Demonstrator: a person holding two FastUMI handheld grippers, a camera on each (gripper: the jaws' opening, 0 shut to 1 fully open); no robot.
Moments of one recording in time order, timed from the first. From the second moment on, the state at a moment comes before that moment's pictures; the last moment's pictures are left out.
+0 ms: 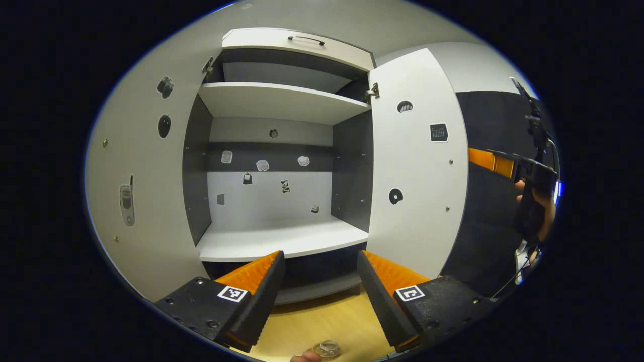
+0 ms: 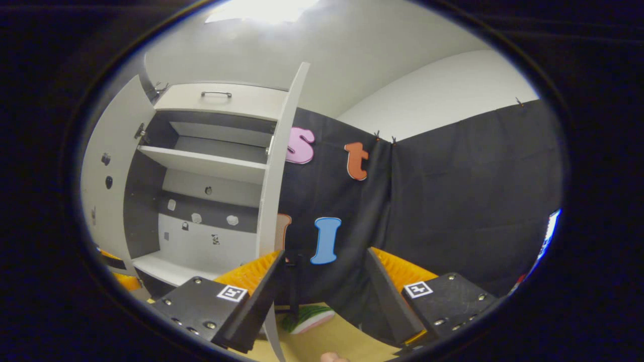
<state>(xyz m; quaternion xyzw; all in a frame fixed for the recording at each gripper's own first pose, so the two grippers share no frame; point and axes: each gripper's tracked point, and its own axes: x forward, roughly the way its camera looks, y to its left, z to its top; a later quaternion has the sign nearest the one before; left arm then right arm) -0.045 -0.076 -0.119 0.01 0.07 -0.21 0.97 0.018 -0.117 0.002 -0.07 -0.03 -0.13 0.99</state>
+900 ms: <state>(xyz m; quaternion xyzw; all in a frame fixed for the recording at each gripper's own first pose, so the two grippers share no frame) -0.047 -0.042 -0.109 -0.04 0.06 -0.14 0.99 0.069 -0.006 -0.028 -0.01 0.02 0.10 0.99</state>
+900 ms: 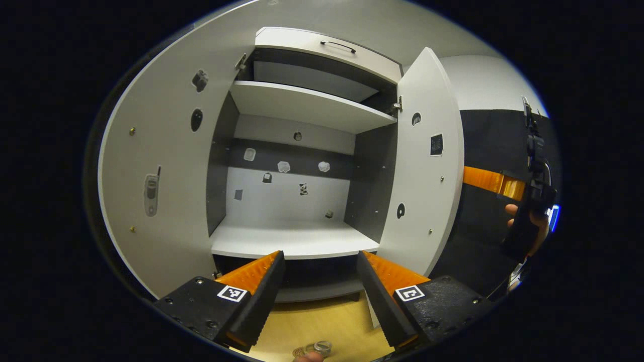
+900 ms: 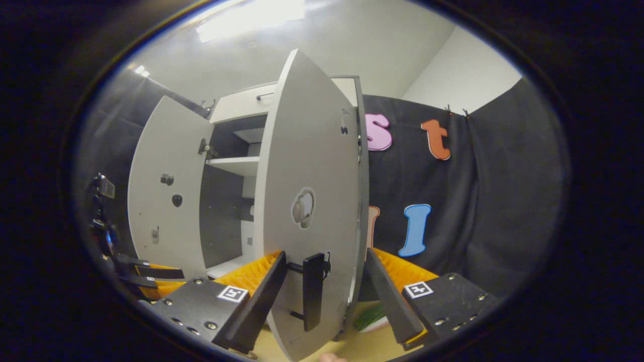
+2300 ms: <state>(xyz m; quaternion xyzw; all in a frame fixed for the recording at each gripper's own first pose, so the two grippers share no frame) -0.060 0.031 -0.105 -0.04 0.05 -0.03 1.00 0.168 0.113 -0.068 0.00 0.05 0.16 0.99</state>
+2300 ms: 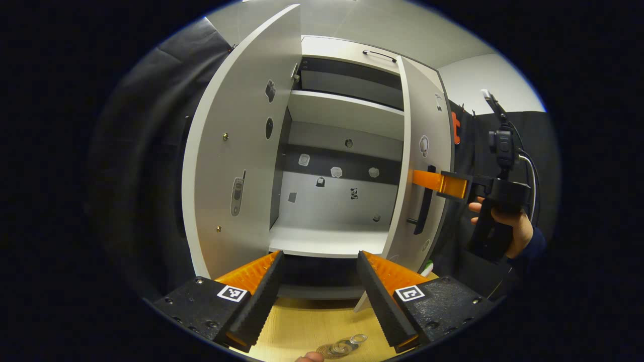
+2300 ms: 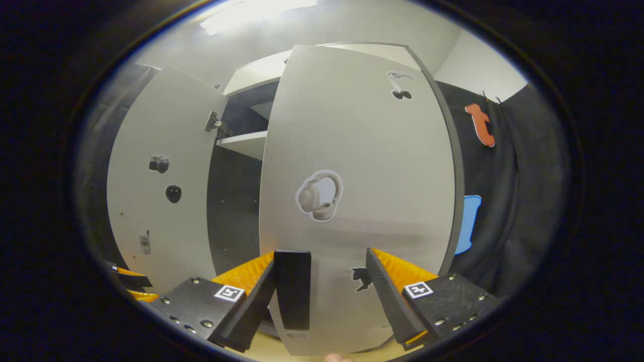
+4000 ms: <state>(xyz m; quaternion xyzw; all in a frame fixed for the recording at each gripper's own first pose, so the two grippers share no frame) -0.148 0.183 -0.068 -0.04 0.01 0.17 0.98 0.230 0.134 -0.085 0.01 0.03 0.03 1.00</state>
